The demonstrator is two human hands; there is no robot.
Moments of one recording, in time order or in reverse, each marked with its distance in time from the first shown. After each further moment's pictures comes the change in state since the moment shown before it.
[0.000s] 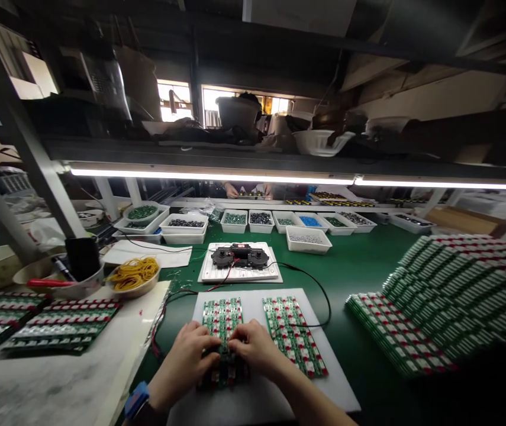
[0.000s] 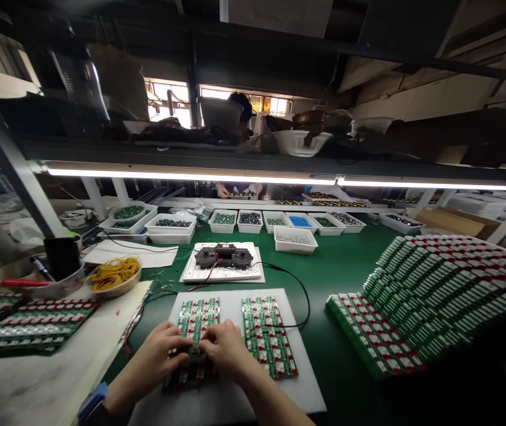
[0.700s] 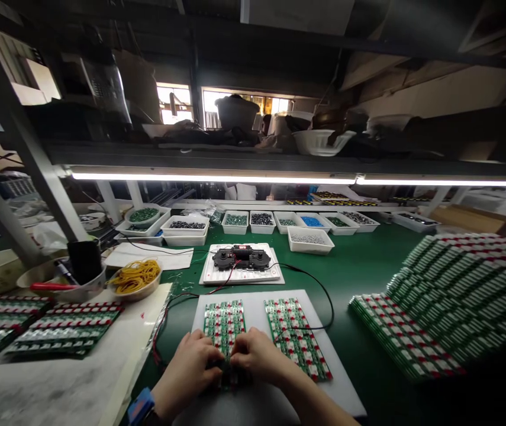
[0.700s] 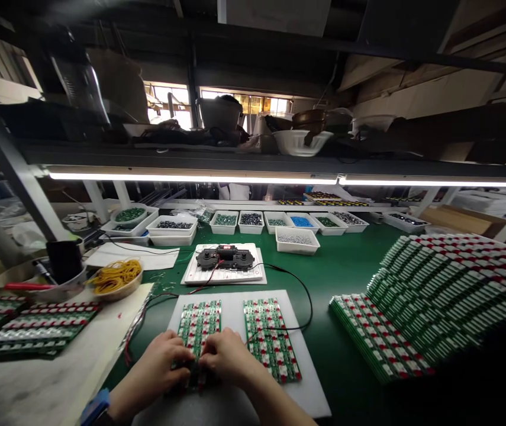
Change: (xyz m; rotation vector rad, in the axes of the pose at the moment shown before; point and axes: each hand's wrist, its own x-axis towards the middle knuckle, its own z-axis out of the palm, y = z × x) left_hand 0.000 0.003 0.003 0.061 -0.108 -0.015; right_hand -0.002 0.002 -0.003 0.021 -0.150 -0.023
